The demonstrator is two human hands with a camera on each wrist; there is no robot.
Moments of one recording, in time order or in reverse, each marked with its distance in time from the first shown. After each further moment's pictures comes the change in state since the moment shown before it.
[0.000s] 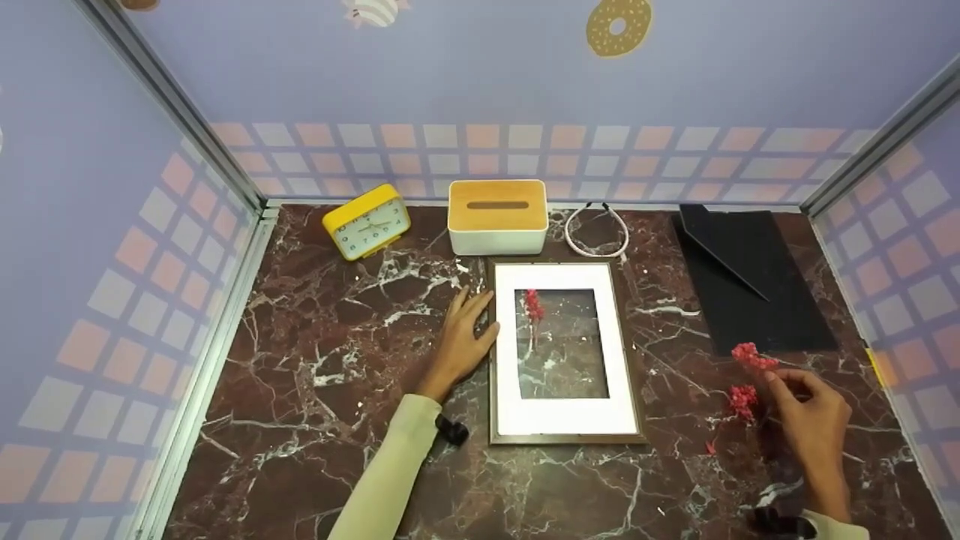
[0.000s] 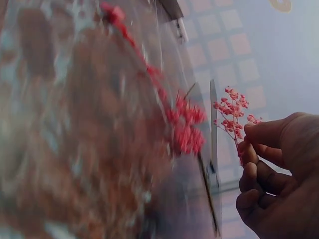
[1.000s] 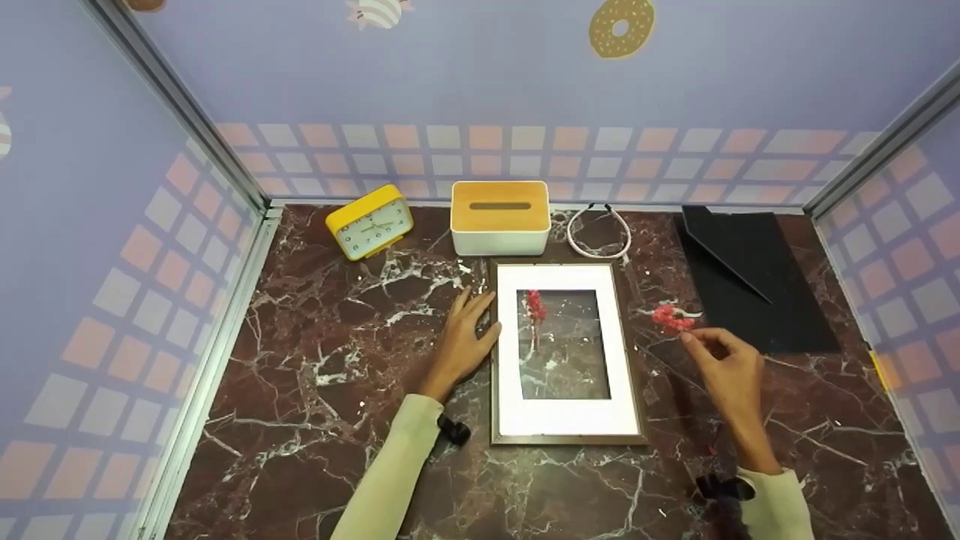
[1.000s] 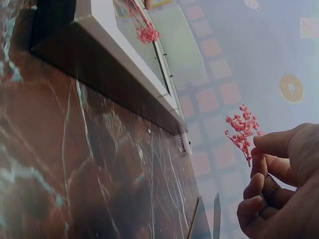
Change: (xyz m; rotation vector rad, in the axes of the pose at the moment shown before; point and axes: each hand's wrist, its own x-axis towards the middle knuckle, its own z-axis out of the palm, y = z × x) left_hand 0.000 0.000 -0.001 0.000 -0.015 -0.020; right_hand 0.008 -0.092 0.078 0.200 -0.094 -0.072
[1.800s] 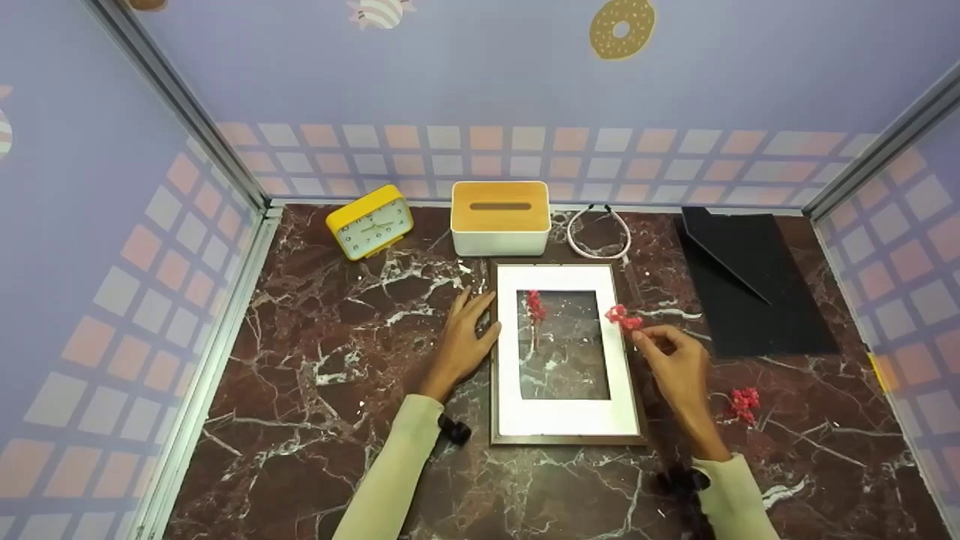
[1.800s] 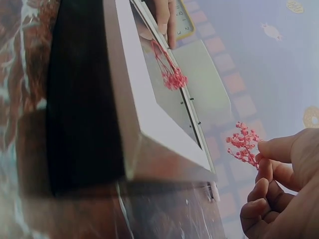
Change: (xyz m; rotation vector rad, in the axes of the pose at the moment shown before) left_hand 0.000 0.001 0.000 -0.009 0.002 -0.004; right_hand -0.011 -0.016 0.057 0.100 -0.091 0.019
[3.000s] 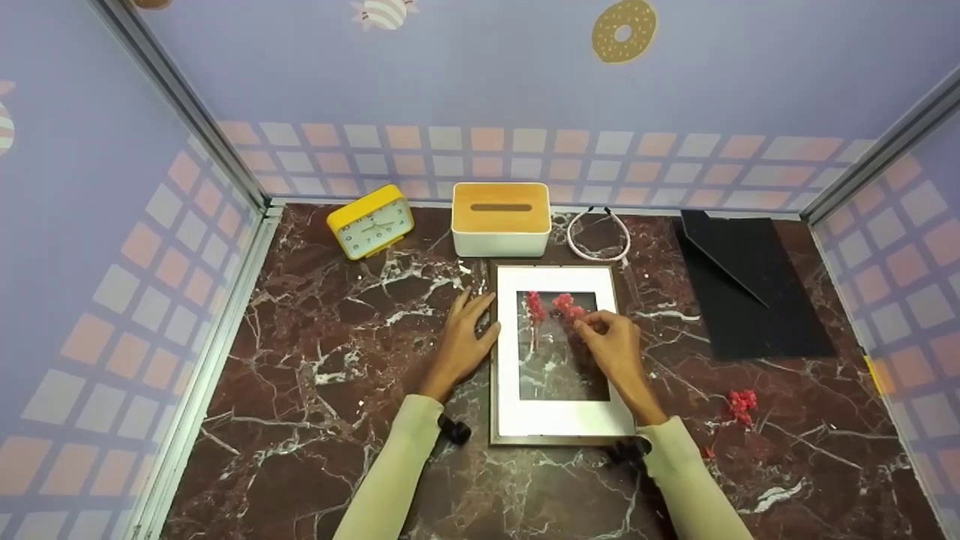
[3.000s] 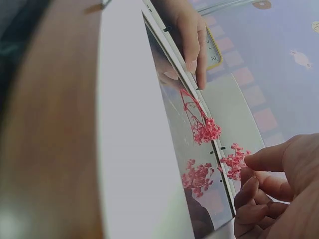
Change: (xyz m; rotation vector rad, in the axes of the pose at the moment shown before) left_hand 0.001 0.001 0.001 -0.001 0.020 0.011; right_hand 0.015 -0.027 0.079 -0.118 -0.158 0.022
